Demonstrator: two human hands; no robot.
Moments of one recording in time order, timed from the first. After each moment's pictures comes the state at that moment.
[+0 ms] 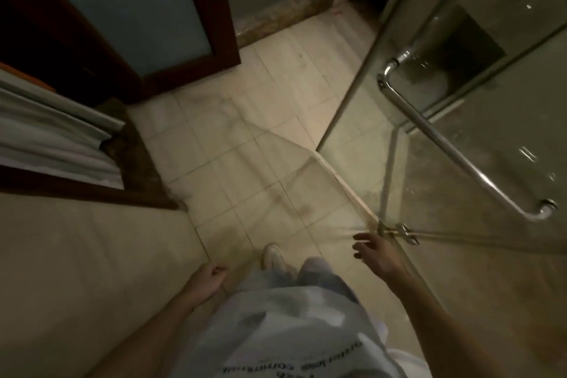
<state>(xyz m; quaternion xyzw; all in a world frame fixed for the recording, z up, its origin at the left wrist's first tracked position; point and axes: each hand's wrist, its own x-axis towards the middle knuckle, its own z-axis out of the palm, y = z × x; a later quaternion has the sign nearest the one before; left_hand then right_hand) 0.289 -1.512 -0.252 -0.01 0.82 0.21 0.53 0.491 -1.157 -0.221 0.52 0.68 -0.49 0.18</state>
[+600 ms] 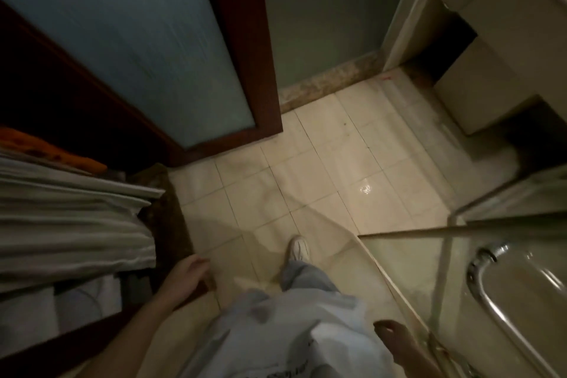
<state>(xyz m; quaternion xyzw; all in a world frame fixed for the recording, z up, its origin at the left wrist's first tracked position) -0.075 -1.406 -0.186 -0.08 0.85 0.30 0.43 0.249 -1.067 -0.269 0.59 0.55 -0.52 0.27</state>
